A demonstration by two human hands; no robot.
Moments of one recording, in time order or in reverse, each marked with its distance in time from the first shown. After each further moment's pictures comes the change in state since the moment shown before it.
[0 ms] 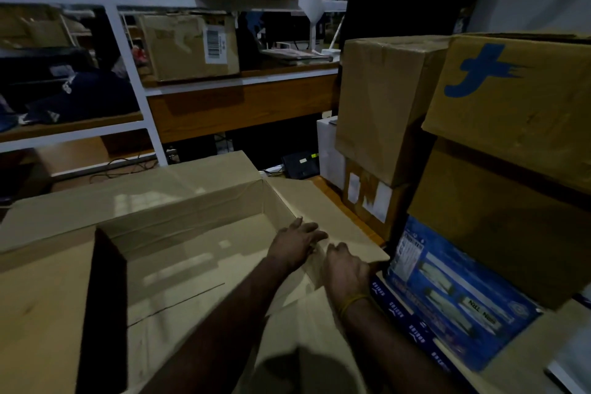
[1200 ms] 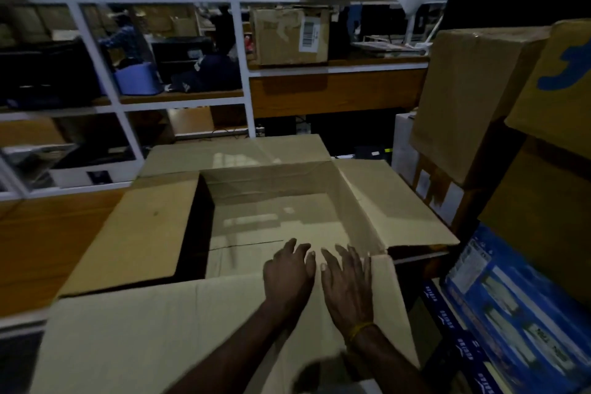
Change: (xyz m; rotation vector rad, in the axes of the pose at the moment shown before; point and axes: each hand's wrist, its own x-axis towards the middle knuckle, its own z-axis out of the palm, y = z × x) left_hand -0.189 0.064 0.006 -0.124 0.325 -0.812; right_hand -0.082 -0.034 0.067 0.480 0.244 -0.382
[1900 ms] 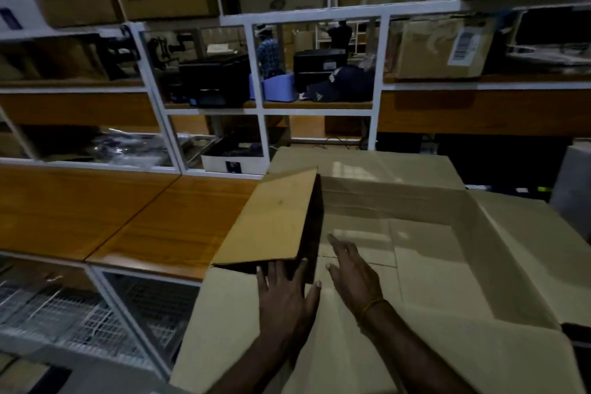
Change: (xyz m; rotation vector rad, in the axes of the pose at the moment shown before) left_hand -0.063 -0.191 -0.082 0.254 0.189 -0.315; right_hand 0.058 -0.199 0.050 0.324 -0.428 -0.267
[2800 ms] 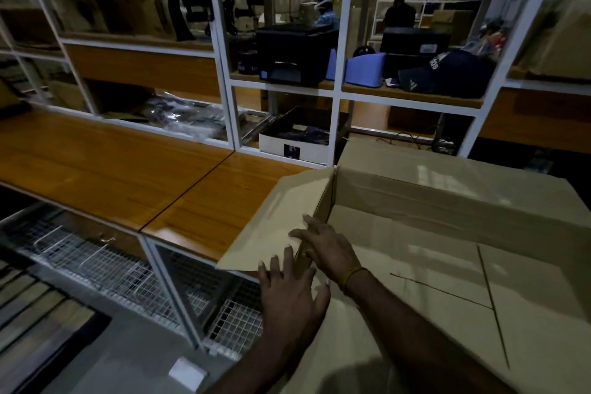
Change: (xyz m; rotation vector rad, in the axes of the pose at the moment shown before) left_hand 0.044 -0.150 0.005 0.086 -0.077 -0.150; right_hand 0.134 -0.148 0.135 -0.152 -0.215 -0.492
